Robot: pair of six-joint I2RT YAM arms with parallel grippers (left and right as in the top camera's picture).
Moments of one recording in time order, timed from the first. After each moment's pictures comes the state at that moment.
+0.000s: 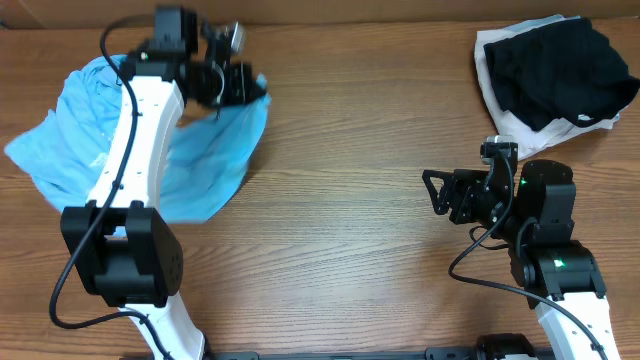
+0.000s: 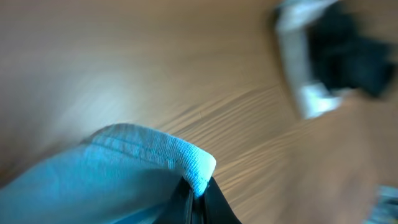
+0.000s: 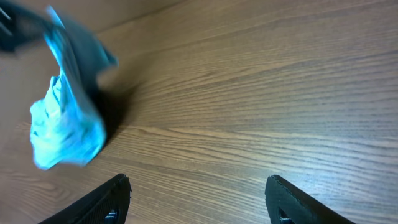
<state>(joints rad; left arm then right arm) -0.05 1.97 1.86 -0.90 0.66 -0.11 0.04 0.93 0.73 -0.44 -0.46 0.26</state>
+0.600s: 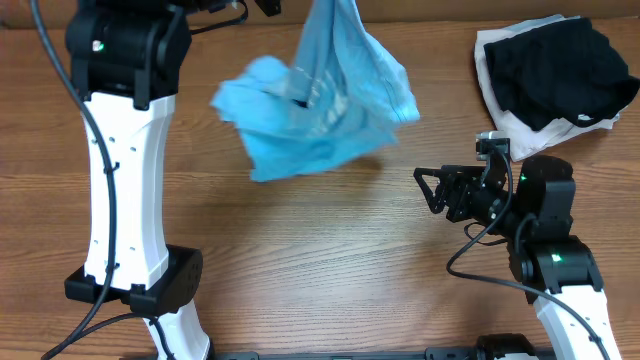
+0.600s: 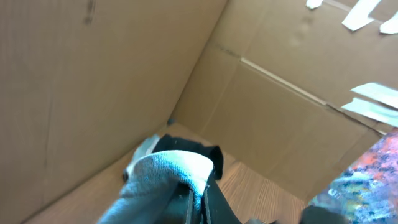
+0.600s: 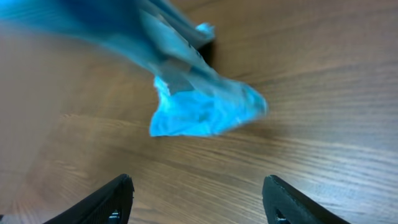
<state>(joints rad) -0.22 1.97 2.69 -0.80 0.91 -0.29 0.04 0.97 0.73 -0.38 -0.59 0.28</state>
